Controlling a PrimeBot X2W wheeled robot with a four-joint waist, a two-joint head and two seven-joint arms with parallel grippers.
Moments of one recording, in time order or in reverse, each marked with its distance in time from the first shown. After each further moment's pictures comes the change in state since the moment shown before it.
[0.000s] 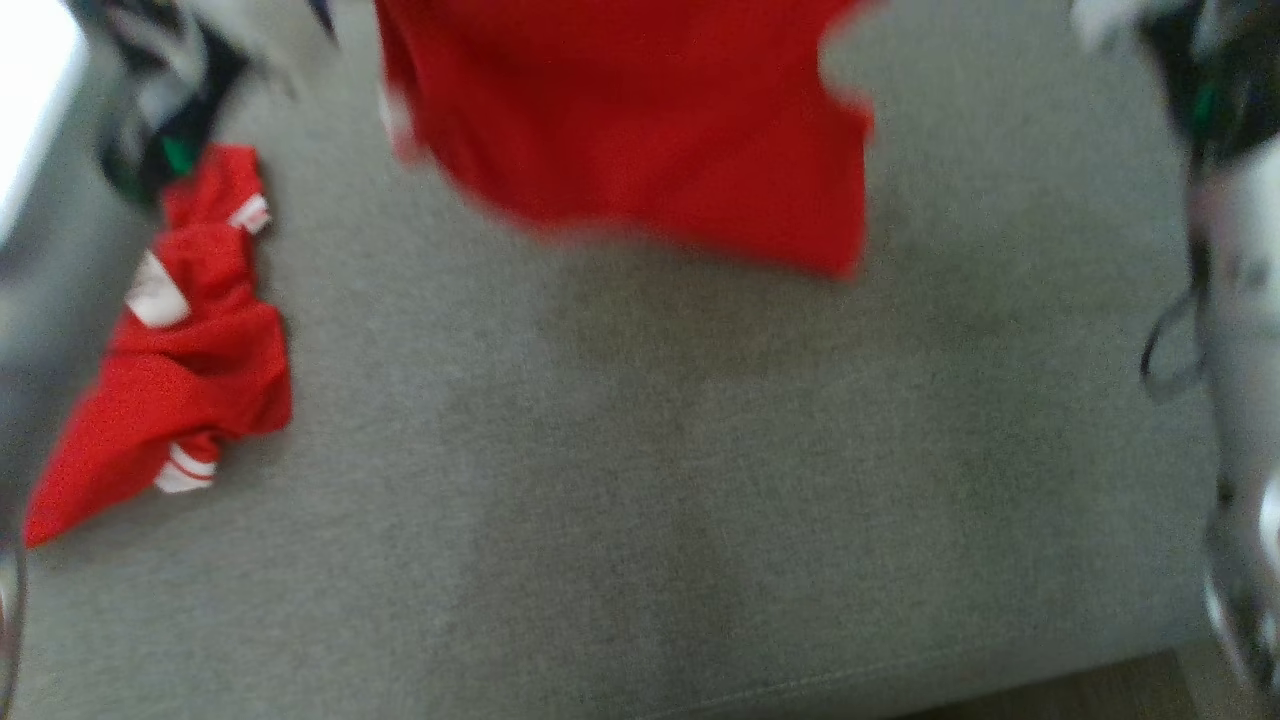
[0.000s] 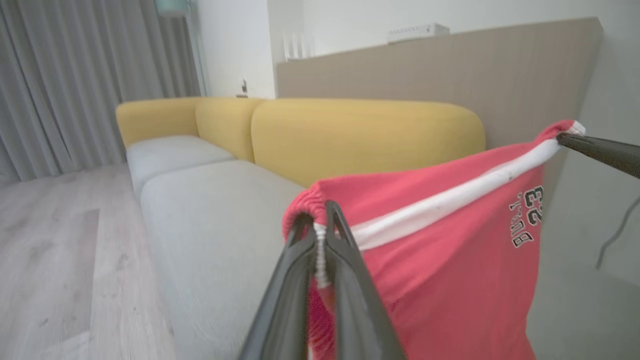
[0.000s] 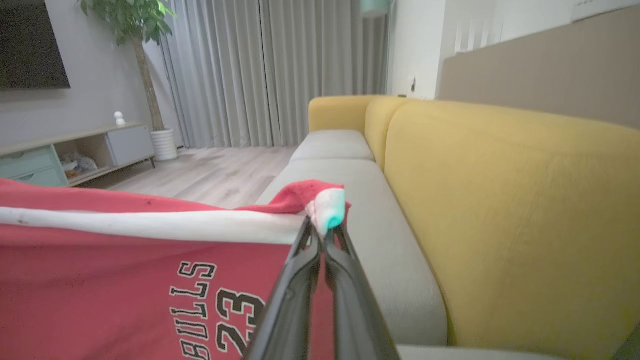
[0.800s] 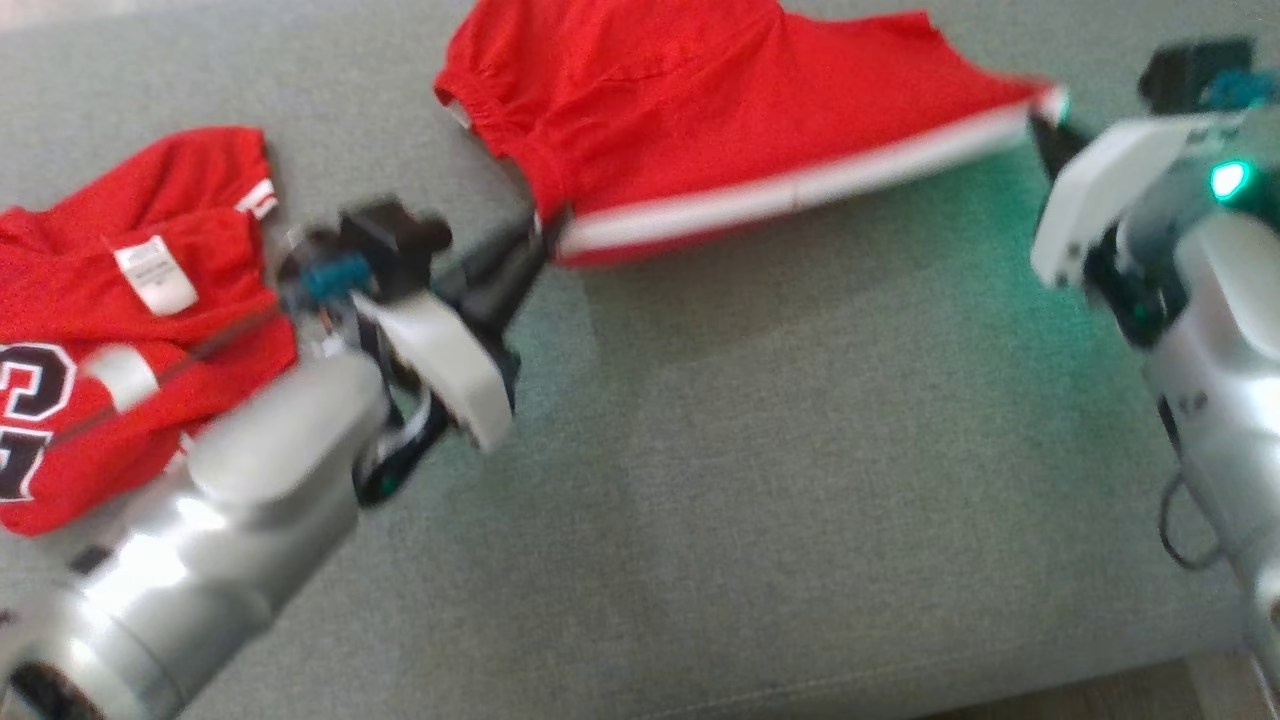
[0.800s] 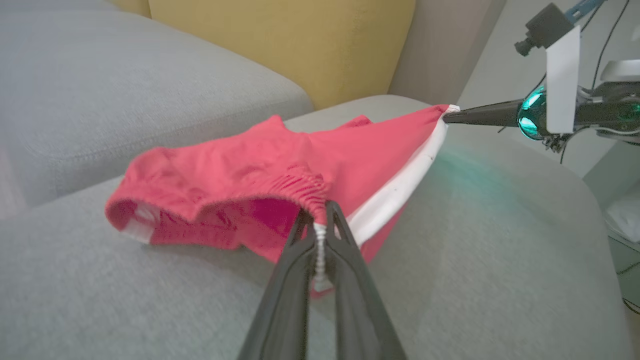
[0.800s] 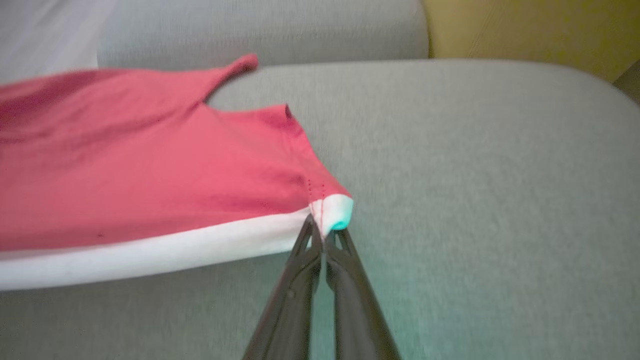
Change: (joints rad) left arm 0.231 -0.084 -0.424 0.143 -0.089 -0.019 -0.312; right arm 0.037 -0.079 0.234 0.573 0.123 0.000 -0.056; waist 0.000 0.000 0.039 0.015
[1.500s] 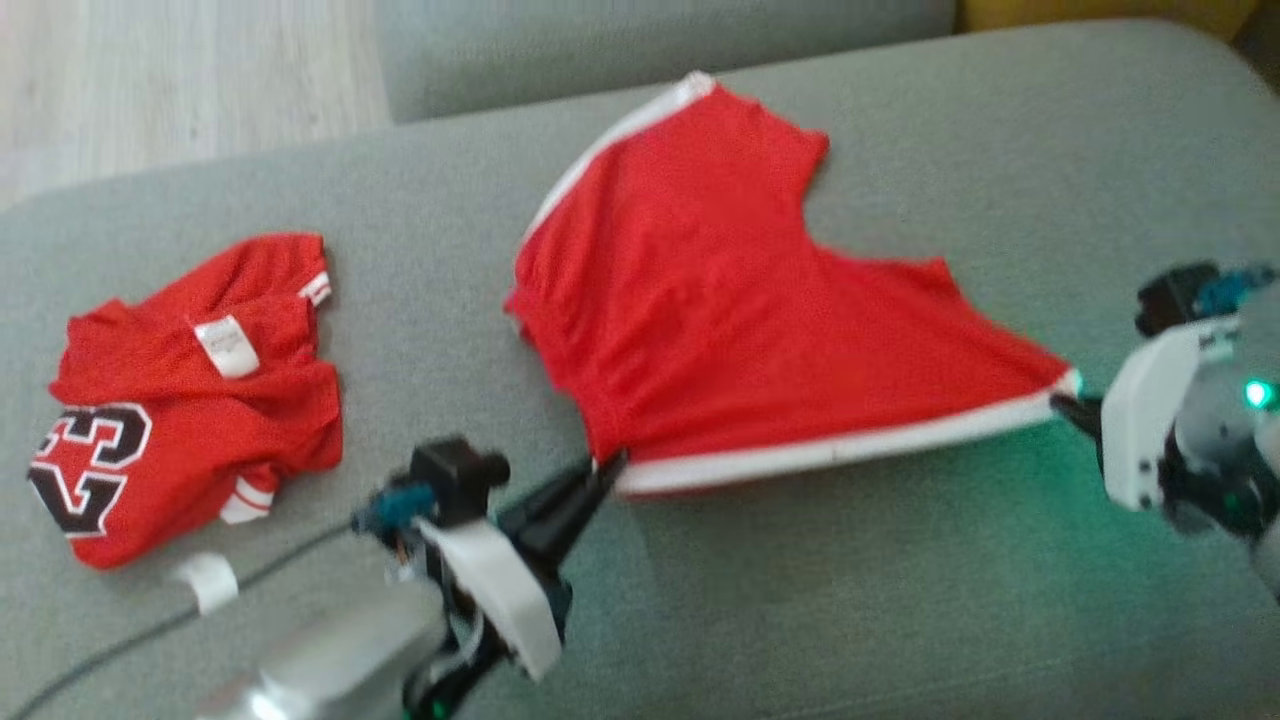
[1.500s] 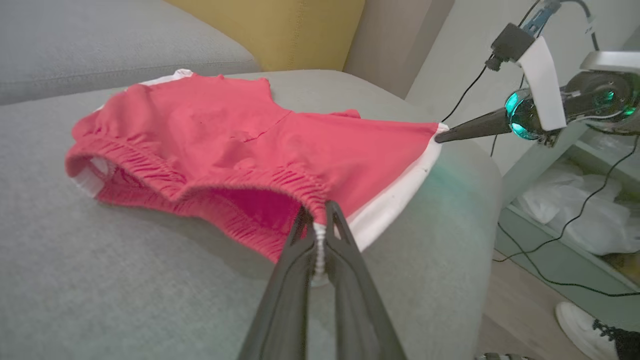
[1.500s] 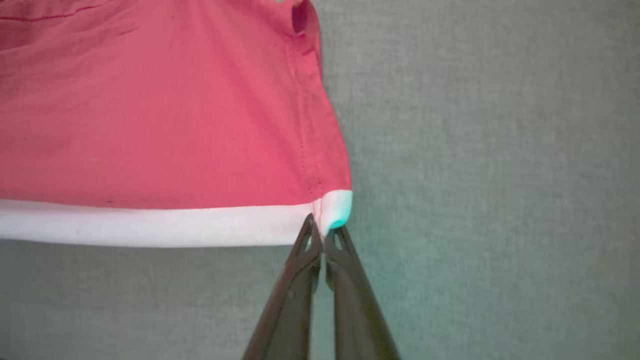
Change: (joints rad) left arm 0.272 0.009 -0.119 -0.116 -0.081 0.025 -0.041; right arm 0.336 -0.318 0.290 -0.381 0.384 0.000 0.398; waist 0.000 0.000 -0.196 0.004
